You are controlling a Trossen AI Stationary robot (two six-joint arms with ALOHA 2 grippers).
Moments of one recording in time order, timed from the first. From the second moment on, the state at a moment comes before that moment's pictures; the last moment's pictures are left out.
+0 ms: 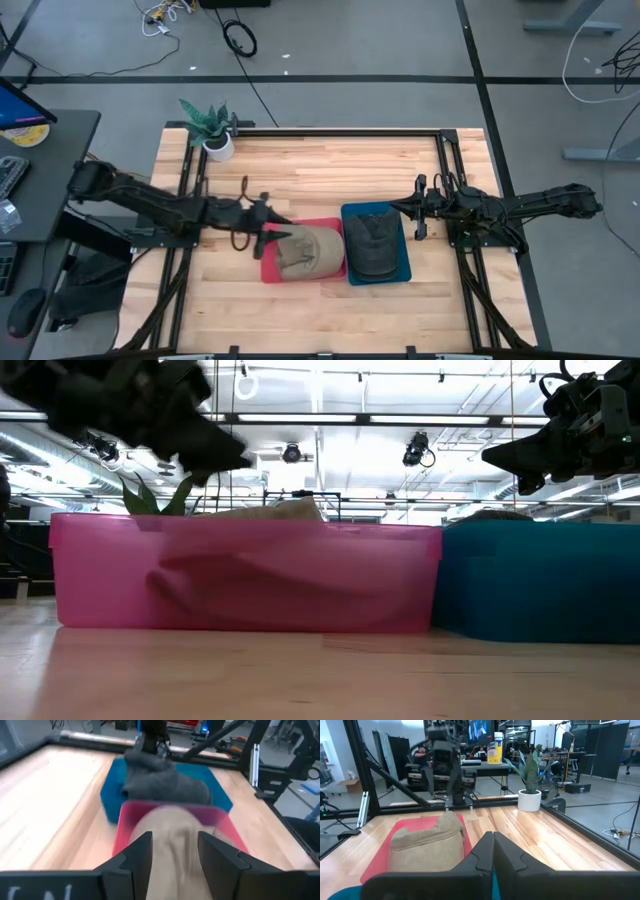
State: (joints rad) left arm -0.17 1.14 0.38 0.50 -0.14 -0.19; right arm 0.03 0.42 0.02 0.42 0.14 0.02
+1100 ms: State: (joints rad) left arm -0.16 0.56 0.16 0.53 0.13 -0.03; right arm 0.03 0.42 0.02 0.42 0.14 0.02
